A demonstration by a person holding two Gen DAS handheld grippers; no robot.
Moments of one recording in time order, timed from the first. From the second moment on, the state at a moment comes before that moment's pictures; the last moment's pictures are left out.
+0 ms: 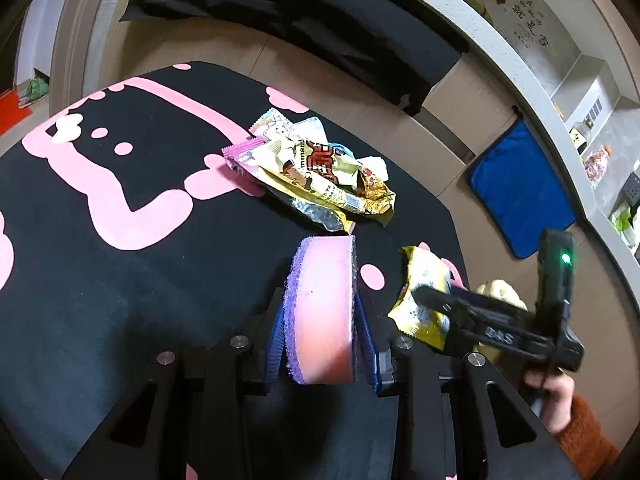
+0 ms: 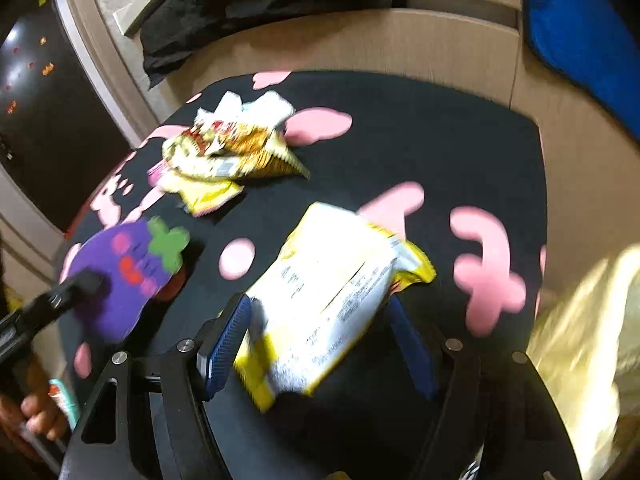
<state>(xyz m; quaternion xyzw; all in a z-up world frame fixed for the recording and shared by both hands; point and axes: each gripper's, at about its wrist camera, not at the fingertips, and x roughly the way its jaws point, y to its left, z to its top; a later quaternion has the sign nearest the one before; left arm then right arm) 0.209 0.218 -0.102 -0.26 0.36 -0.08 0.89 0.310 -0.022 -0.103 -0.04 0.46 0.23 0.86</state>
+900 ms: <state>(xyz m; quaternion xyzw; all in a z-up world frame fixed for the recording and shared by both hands) 0.195 0.192 -0.052 -0.22 0.31 -0.07 0.92 0.279 -0.020 -0.066 -0.12 0.35 0.30 0.88</state>
